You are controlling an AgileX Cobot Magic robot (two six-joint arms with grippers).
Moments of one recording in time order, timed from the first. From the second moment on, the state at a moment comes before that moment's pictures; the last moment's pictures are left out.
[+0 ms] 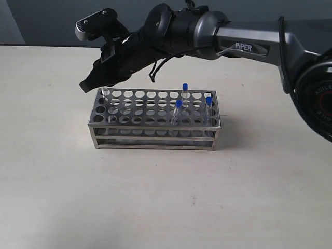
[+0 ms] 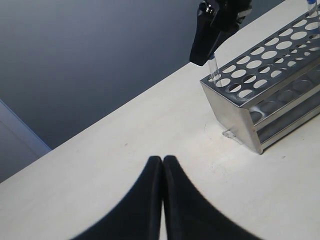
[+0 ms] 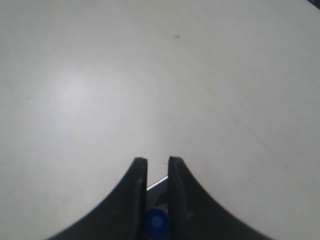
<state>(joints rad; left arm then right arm) -0.28 0.00 0.01 0.57 0.30 -0.12 0.83 2.24 -1.80 0.70 0.51 -0.81</state>
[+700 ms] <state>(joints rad) -0.28 0.00 0.01 0.57 0.30 -0.12 0.83 2.11 -1.80 0.60 0.62 -0.62</state>
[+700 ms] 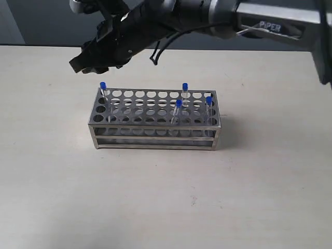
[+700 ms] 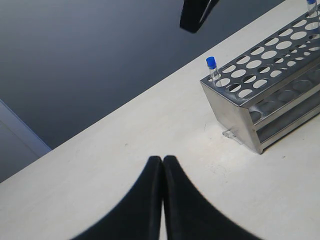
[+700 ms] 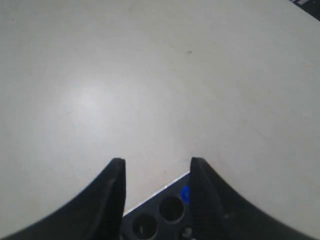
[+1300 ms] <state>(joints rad) -0.28 0.00 0.01 0.57 0.30 -0.12 0.83 1.99 -1.80 -0.01 1.21 -0.11</state>
